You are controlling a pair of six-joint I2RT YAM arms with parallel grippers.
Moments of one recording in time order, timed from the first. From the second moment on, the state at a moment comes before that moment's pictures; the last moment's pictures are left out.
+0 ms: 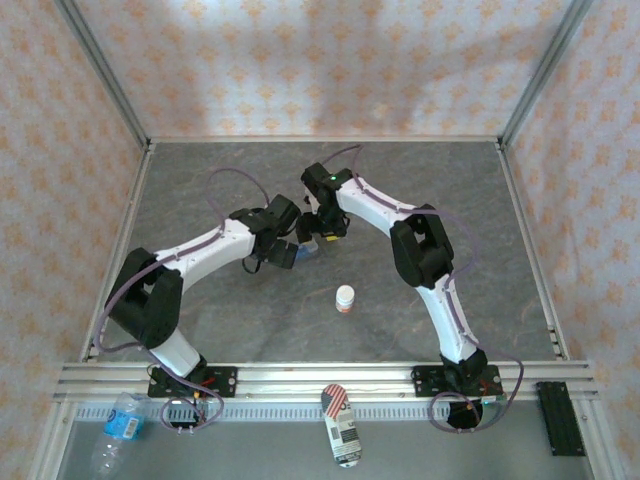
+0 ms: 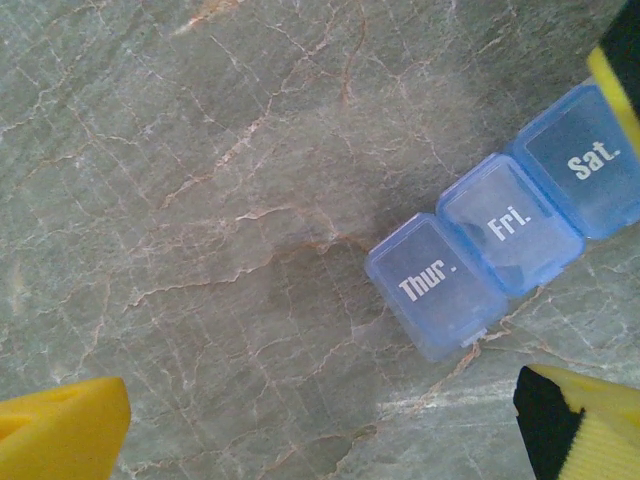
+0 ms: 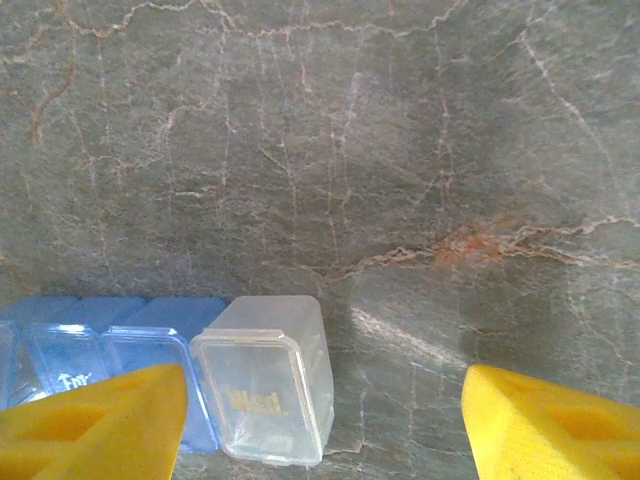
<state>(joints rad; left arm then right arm) -0.54 1.63 1.12 -0.80 -0.29 -0.30 0.65 2.30 1.95 -1.03 -0.24 0.36</state>
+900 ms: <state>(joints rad) -0.53 1.71 1.12 -0.75 -0.35 -0.30 0.66 2.31 1.95 -1.01 -0.21 0.36</state>
